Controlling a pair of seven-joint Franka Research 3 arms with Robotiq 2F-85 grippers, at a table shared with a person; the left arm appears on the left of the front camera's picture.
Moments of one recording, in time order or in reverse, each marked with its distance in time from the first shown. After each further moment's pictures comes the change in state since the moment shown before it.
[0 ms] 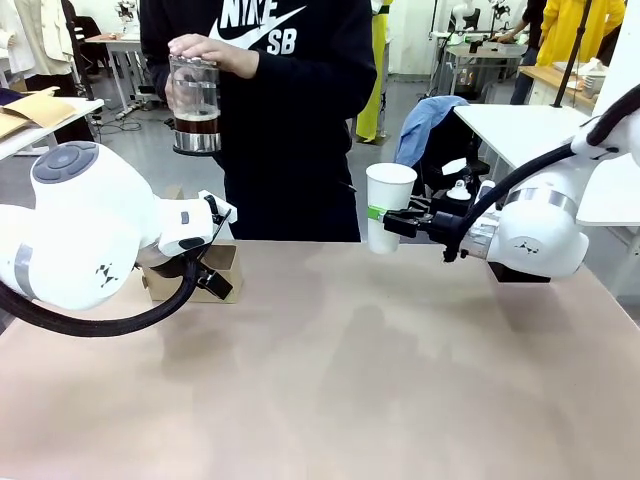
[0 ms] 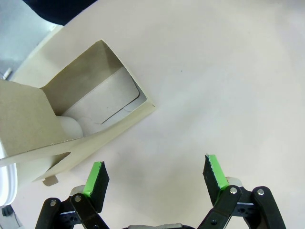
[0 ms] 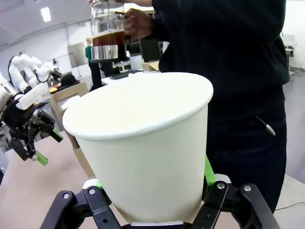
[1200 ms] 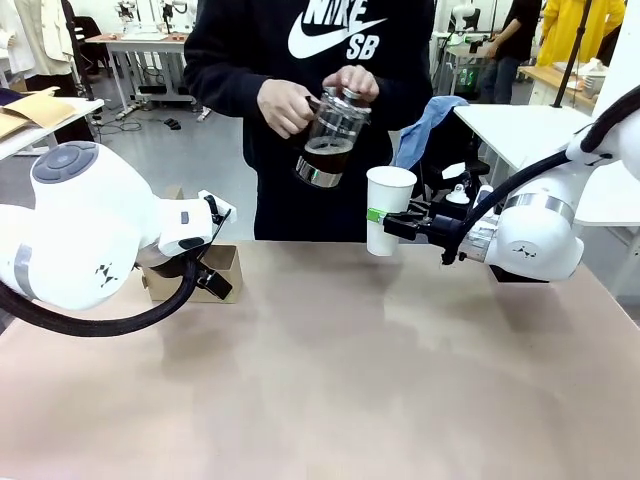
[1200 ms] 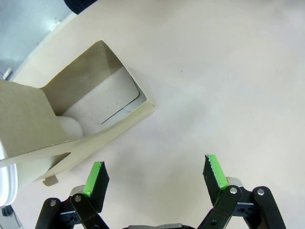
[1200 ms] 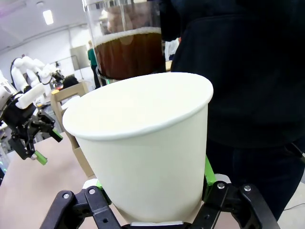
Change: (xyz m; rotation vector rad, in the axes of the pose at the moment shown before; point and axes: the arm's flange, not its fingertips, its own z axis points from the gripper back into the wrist) left arm 0.000 0.000 0.000 0.000 0.000 0.000; right arm -0.008 -0.007 -0.001 0.012 -0.014 -0.009
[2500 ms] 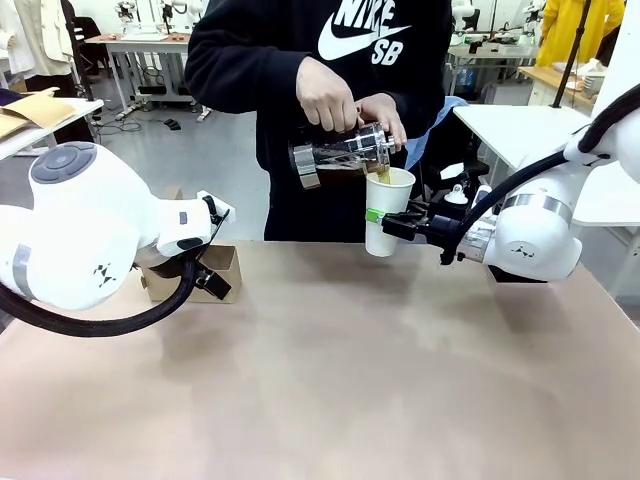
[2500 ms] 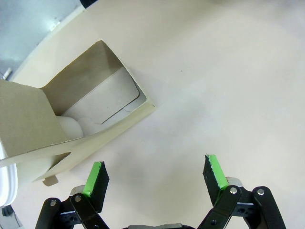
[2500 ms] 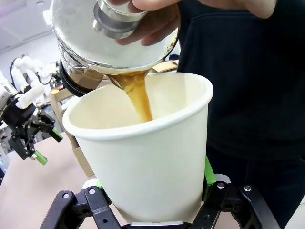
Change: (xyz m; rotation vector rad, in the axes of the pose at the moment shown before) left arm 0.000 0.000 0.000 0.000 0.000 0.000; right arm 0.000 0.000 0.000 0.000 0.000 0.000
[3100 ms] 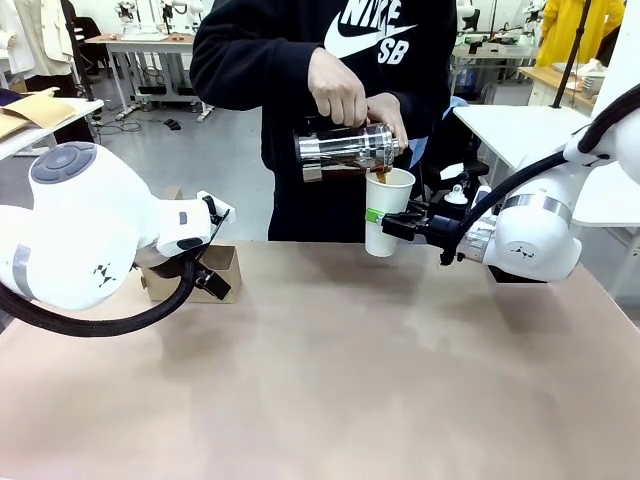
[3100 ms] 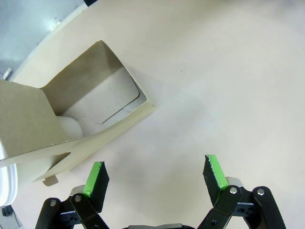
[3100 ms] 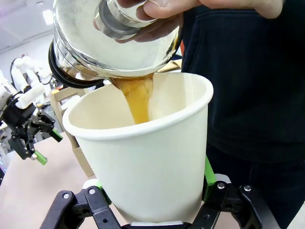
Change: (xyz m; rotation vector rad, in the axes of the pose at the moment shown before) left arm 0.000 0.000 0.000 0.000 0.000 0.000; right arm 0.000 0.000 0.000 0.000 0.000 0.000
